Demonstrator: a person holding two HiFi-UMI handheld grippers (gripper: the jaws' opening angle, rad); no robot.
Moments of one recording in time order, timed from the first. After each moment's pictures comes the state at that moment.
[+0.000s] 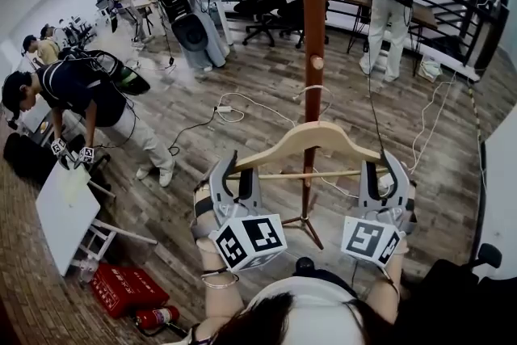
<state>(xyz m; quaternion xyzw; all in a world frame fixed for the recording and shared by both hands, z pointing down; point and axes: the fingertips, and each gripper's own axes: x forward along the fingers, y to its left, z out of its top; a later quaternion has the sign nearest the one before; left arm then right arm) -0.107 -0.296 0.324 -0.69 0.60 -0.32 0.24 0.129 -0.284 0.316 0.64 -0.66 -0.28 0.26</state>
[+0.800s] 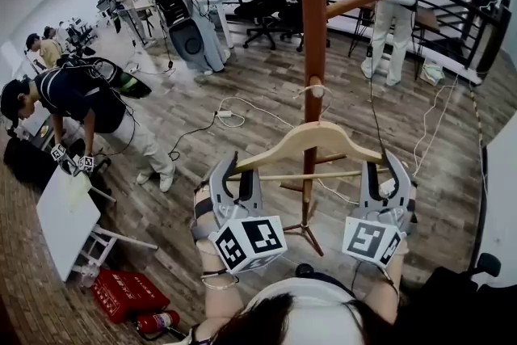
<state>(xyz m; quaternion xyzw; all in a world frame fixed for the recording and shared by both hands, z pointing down) -0.098 -0.333 0.311 -0.69 0.60 -0.32 0.24 0.137 -0.325 0.305 0.64 -0.67 -0.28 0.25</state>
